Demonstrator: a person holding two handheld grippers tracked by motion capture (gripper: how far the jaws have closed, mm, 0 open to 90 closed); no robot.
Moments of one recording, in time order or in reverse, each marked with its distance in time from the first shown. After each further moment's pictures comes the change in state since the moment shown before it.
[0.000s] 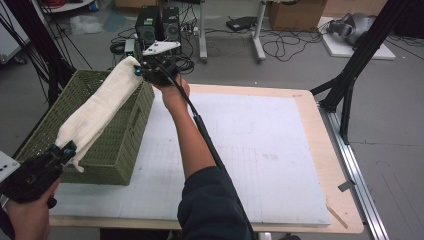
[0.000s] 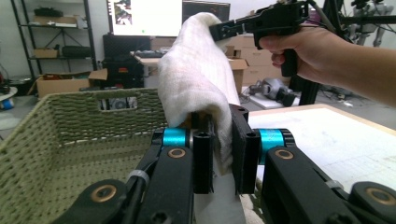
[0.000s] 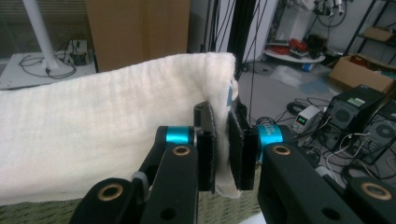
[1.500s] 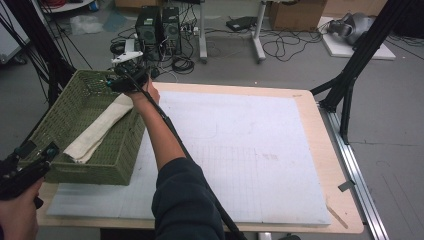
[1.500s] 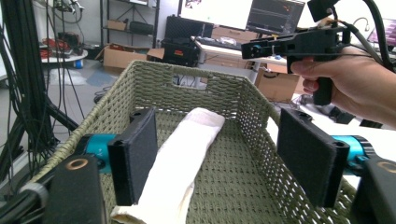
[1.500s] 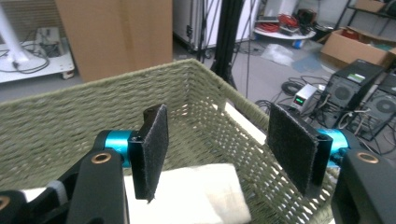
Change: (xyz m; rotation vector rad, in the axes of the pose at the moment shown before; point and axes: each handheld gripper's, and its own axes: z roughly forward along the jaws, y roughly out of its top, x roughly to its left) left arm 0.041 -0.012 -0.009 0.037 0.244 -0.153; right arm 0.033 -0.011 0.092 0.062 -0.068 0.047
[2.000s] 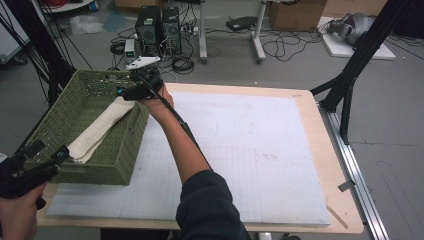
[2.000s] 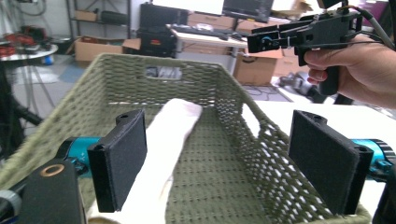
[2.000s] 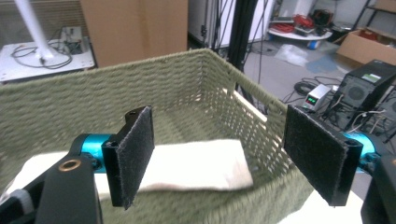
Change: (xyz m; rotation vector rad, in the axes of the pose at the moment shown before) left arm -0.010 0.002 0.006 0.053 -0.110 0.047; right arm -0.007 -0.017 -0.050 0.003 0.067 -0.002
